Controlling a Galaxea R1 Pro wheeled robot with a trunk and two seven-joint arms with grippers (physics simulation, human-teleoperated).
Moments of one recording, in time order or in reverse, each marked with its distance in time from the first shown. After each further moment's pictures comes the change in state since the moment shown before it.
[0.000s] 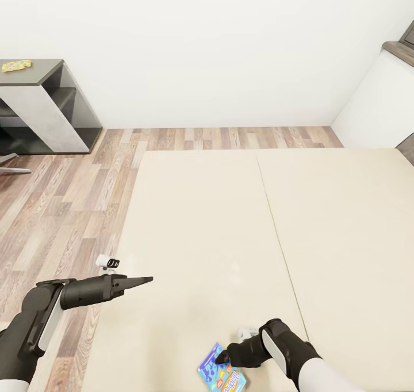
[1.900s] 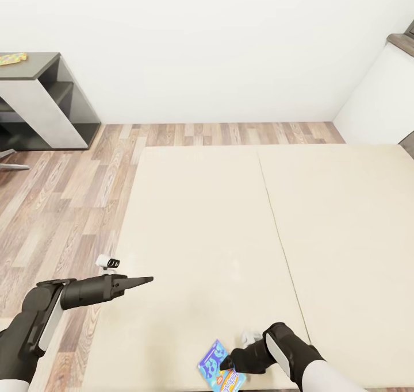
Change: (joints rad) left arm 0.000 -0.001 -0.001 0.000 0.001 0.000 0.000; right arm 0.001 -0.016 -0.001 0.034 -0.004 0.008 0.000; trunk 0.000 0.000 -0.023
